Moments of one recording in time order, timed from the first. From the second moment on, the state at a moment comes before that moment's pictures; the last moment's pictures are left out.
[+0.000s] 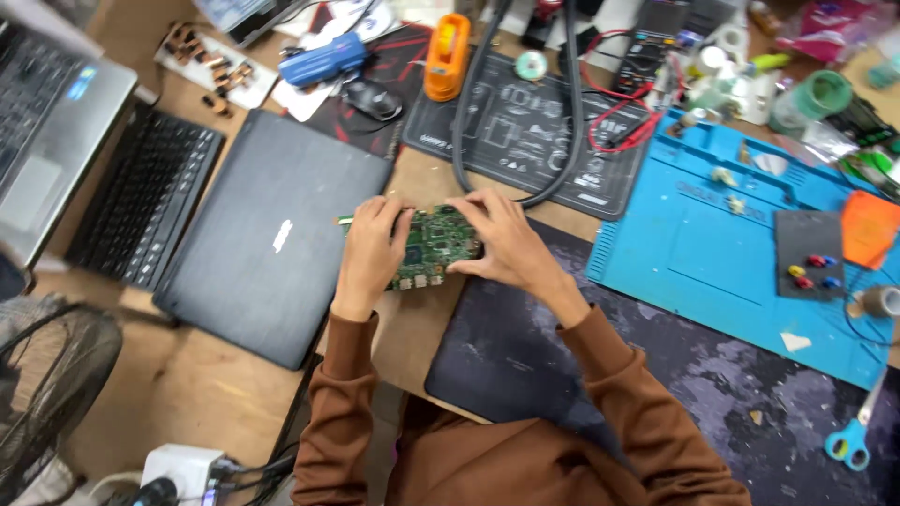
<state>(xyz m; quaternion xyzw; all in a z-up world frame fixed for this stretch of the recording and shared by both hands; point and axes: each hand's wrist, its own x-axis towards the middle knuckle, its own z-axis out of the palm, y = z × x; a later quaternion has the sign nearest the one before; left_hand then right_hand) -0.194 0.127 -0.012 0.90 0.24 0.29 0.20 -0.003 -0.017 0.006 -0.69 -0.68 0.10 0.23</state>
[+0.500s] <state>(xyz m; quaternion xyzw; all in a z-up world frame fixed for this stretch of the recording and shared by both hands) -0.062 0.066 -0.035 0.75 0.19 0.20 0.60 0.108 -0.181 0.029 -0.82 -0.47 0.11 0.31</state>
